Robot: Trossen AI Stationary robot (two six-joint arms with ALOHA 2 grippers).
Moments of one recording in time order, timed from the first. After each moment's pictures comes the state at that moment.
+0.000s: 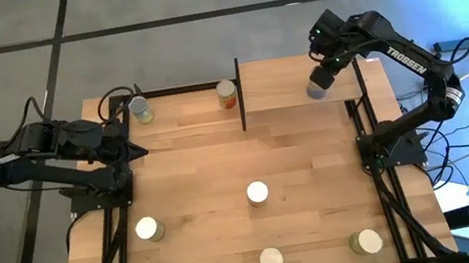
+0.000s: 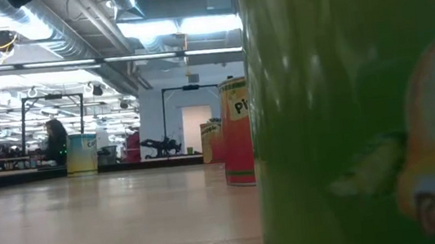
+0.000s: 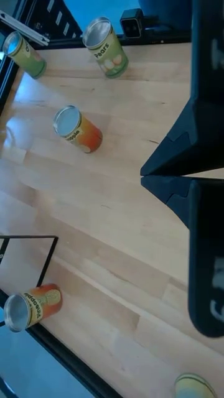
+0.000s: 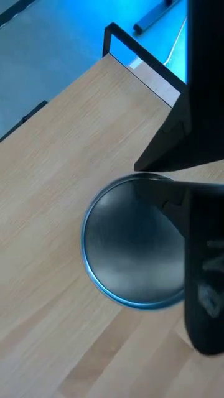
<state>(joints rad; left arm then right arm) -0.07 0.73 1.19 -1.17 -0.15 -0.41 -0.78 1.39 1.54 -1.43 0.20 -0.01</state>
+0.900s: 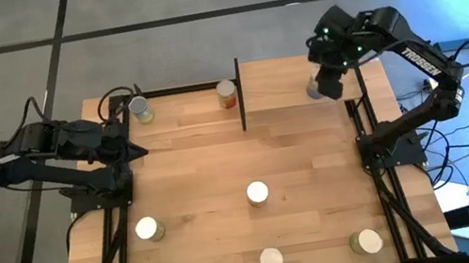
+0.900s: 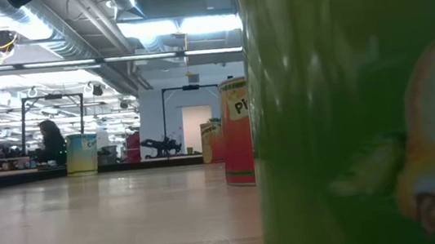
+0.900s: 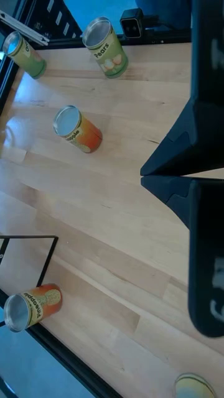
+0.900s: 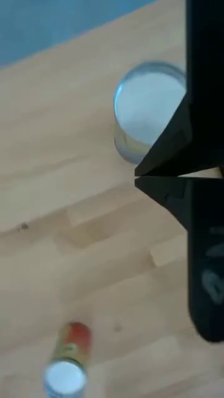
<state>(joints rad) -0.07 0.73 1.19 -1.17 -0.15 -0.41 -0.60 1.38 1.76 -1.56 -0.11 -0.22</state>
